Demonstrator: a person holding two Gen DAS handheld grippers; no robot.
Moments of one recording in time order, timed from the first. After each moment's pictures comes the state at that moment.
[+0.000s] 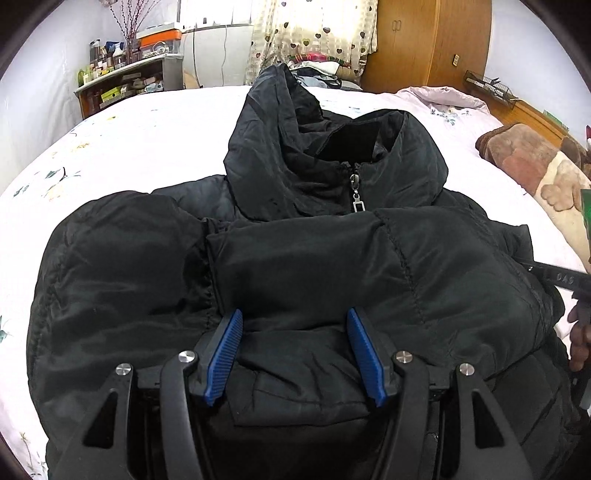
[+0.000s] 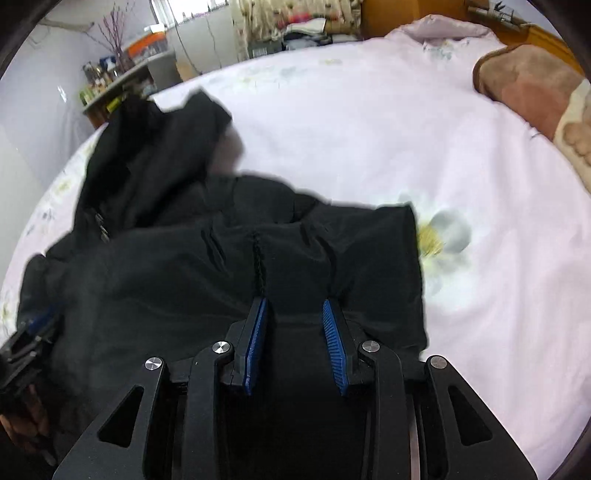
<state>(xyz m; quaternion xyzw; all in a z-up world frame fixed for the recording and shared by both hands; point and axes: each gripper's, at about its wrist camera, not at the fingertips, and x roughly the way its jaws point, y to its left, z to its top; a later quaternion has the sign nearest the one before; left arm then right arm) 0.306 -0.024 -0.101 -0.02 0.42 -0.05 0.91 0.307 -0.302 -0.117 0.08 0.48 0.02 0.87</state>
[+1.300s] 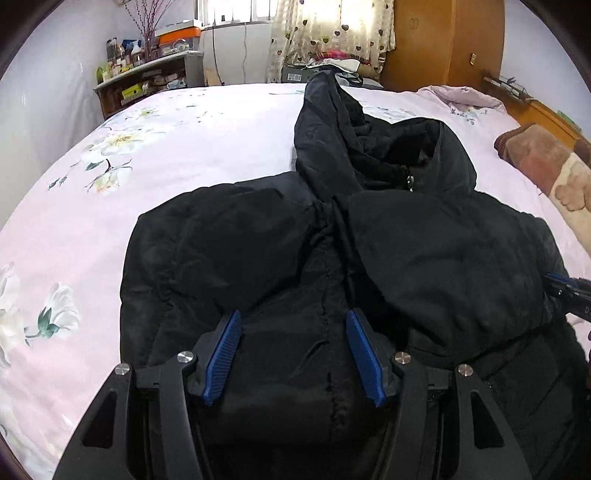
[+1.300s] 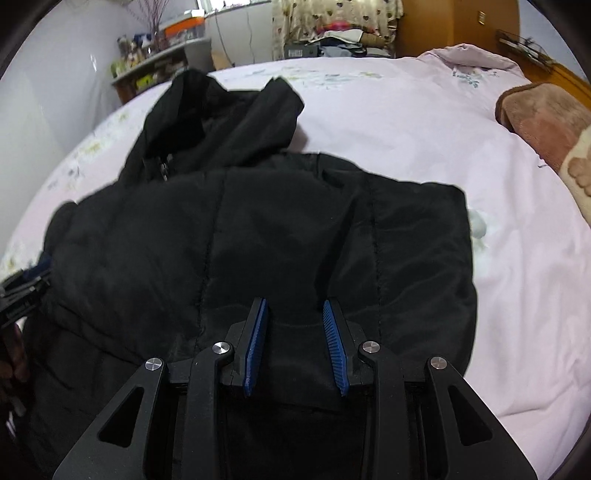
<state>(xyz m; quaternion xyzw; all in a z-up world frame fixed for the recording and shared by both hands) 0.288 0.033 -0.083 0.00 0.43 -0.02 0.90 0.267 -0.243 -0.101 0.02 0.47 0.05 0.88</state>
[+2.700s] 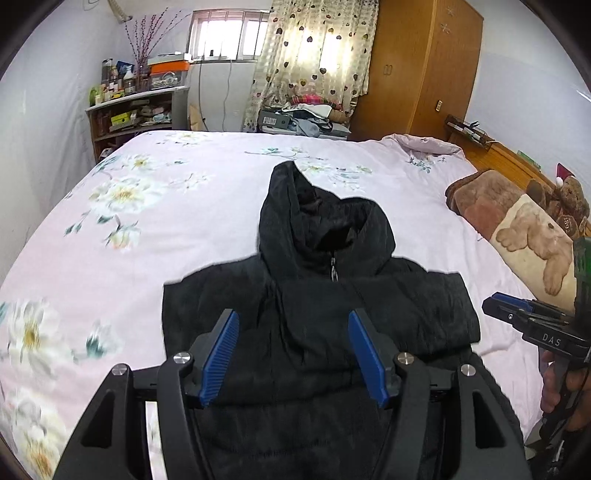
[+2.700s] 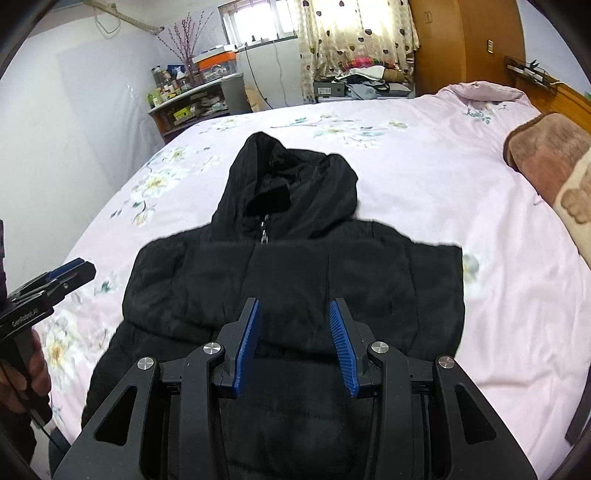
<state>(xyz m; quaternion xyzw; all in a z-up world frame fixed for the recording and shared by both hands) 0.243 0.036 0.048 -0.05 0.37 -0.08 0.93 0.215 -0.199 0.020 0.05 0.42 0.10 0.90</state>
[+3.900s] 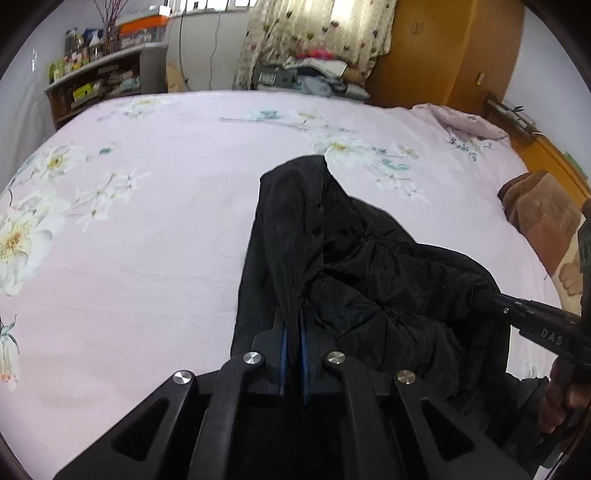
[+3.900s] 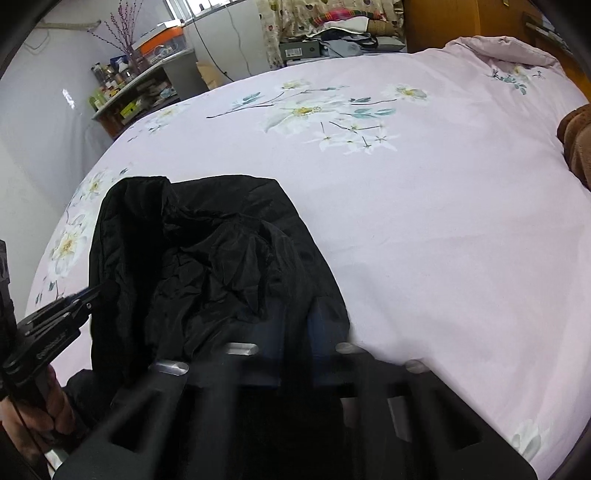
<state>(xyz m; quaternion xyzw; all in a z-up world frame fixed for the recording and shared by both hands) 0.532 -0.002 -0.045 -0.05 0.43 -0.08 0.90 0.514 -0.217 -0.066 0.10 0.49 0.07 0.87</state>
